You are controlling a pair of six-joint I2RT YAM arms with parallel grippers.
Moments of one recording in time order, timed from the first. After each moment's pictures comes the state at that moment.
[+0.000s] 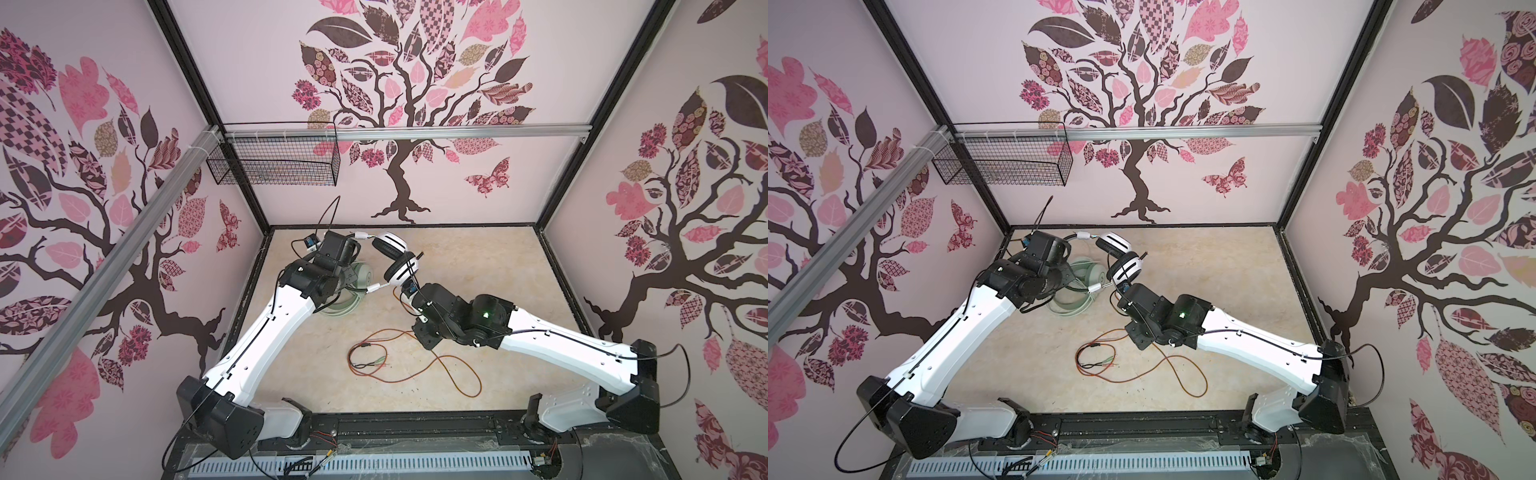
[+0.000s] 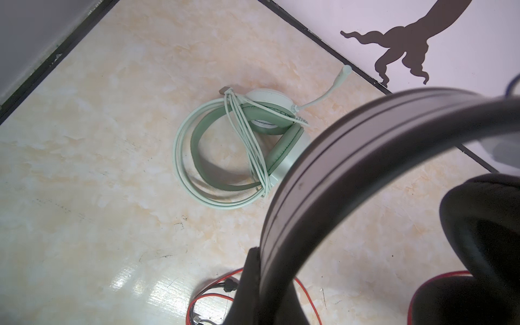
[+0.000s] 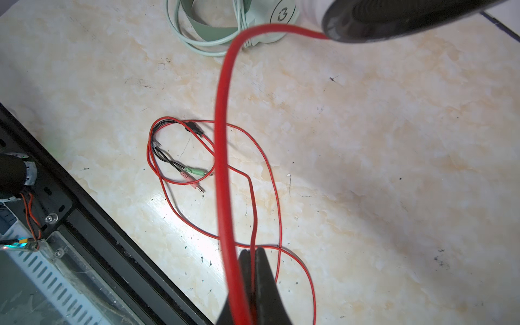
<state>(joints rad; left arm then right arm) -0.47 1.34 1.42 -1.01 -0.36 -0.88 1.08 1.40 1.37 -0.92 0.22 0.28</state>
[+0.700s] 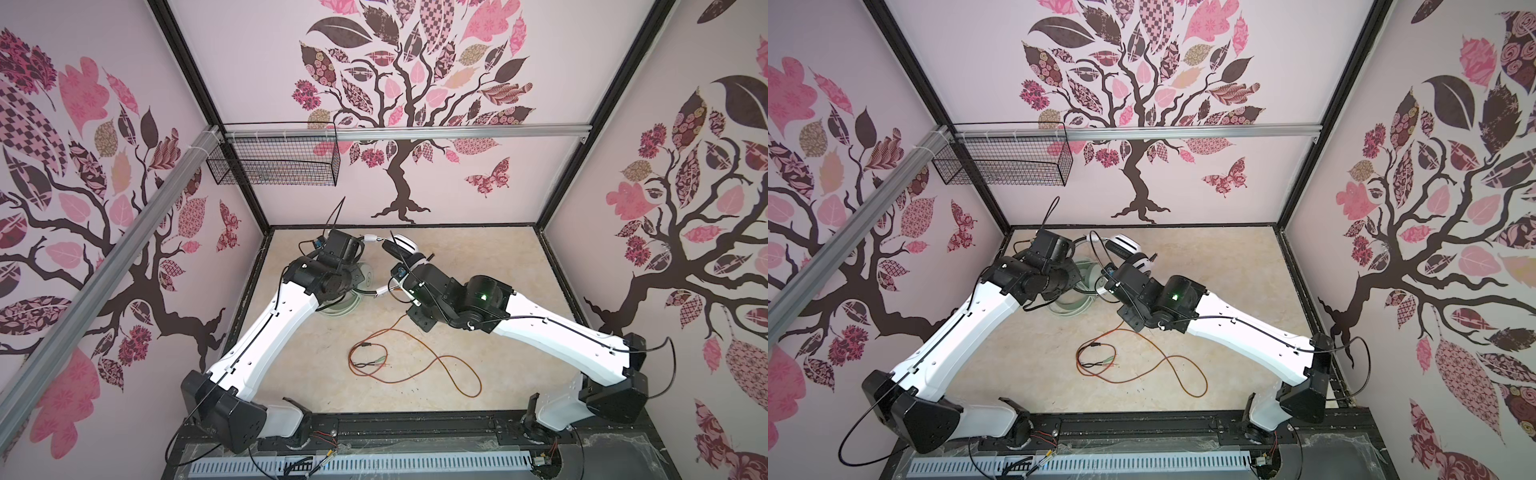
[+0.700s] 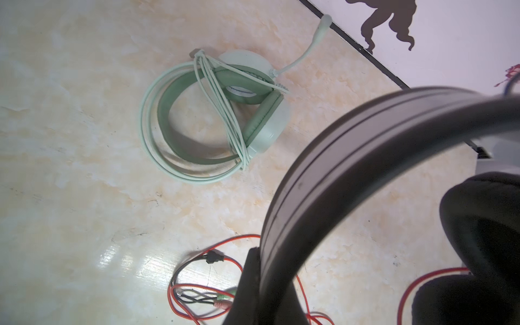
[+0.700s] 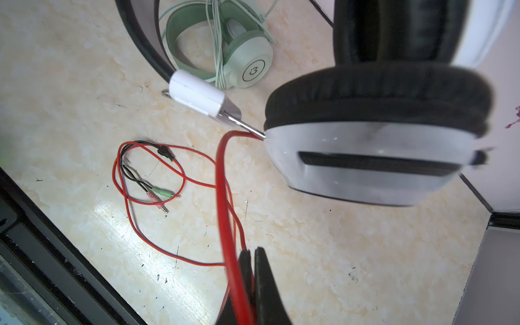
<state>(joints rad) -0.49 1.37 1.45 -1.03 -0.20 -0.92 1.08 1.52 1.63 -1.05 0.37 0.10</state>
